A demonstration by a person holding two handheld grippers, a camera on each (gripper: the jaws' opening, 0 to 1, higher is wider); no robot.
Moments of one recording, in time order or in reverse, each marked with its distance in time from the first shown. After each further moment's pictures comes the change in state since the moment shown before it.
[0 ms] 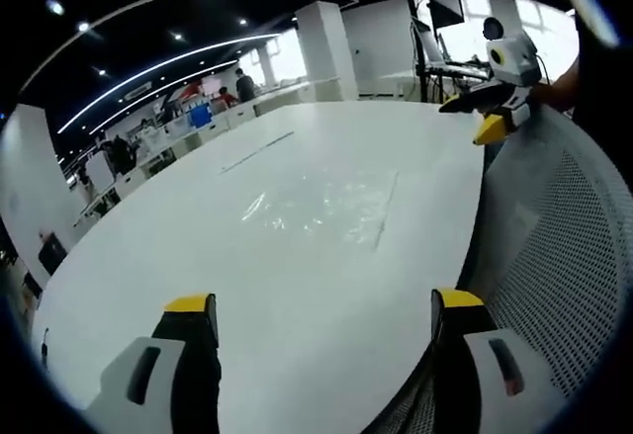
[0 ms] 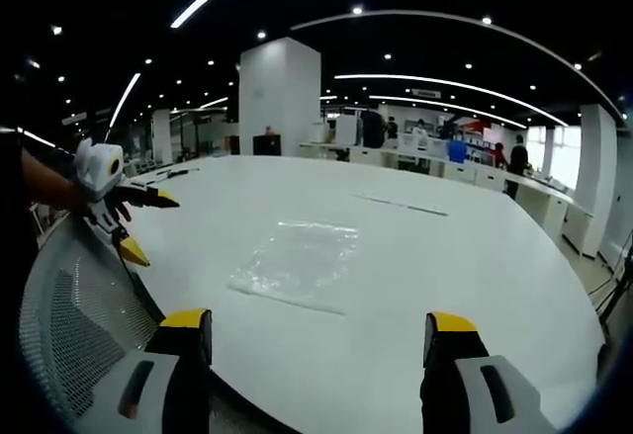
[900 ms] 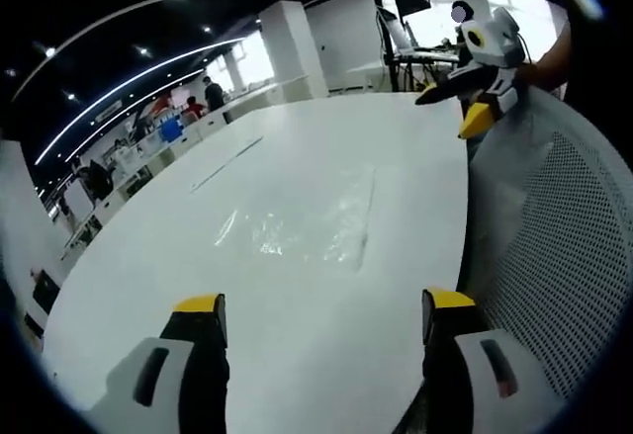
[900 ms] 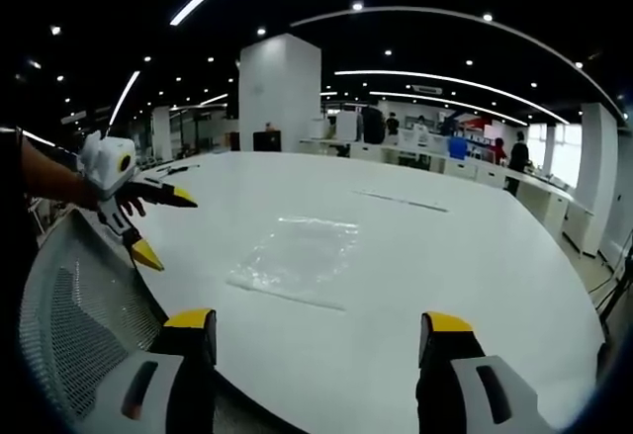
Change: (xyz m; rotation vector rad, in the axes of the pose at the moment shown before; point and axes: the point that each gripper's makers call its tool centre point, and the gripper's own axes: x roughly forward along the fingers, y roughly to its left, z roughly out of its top) left arm 0.030 -0.017 0.013 0.125 0.018 -0.096; right arm 0.000 0.000 -0.003 0.001 0.021 0.003
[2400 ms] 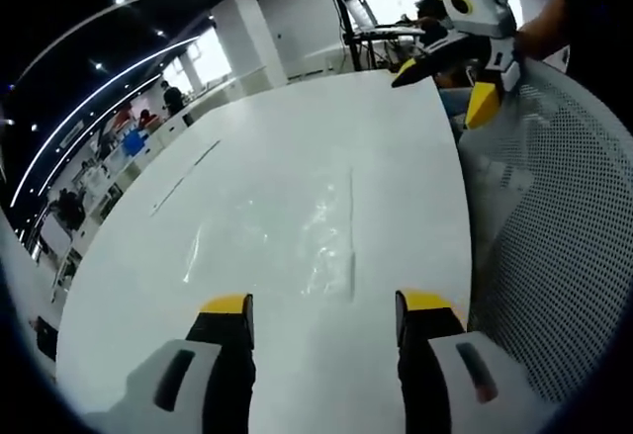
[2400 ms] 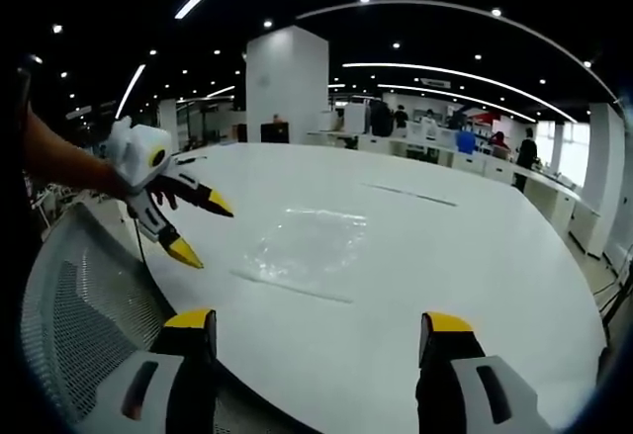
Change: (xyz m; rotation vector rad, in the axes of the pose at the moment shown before) left arm 0.050 -0.012 0.013 0.139 0.068 -0.130; right arm 0.002 0.007 -0.005 -0.010 0.036 0.033
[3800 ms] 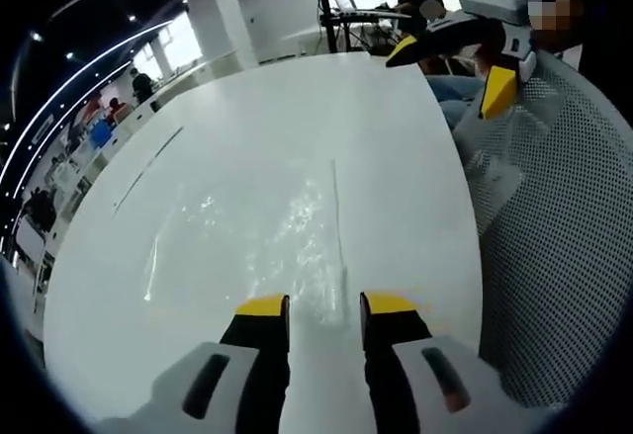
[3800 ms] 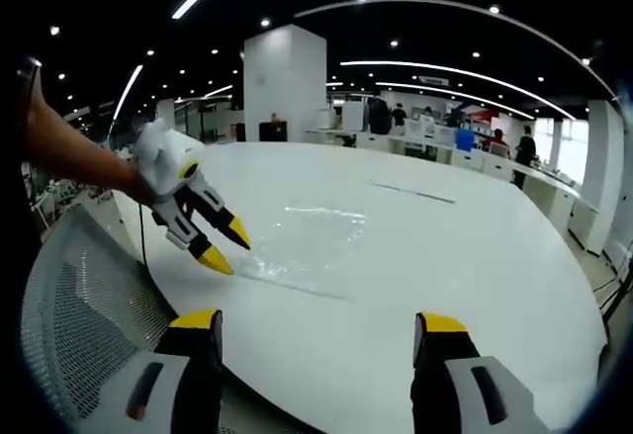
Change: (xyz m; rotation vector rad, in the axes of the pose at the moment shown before) left arm 0.044 -0.012 0.001 0.002 0.081 -0.147; right arm -0.001 -0.001 -0.002 0.009 0.008 -0.004
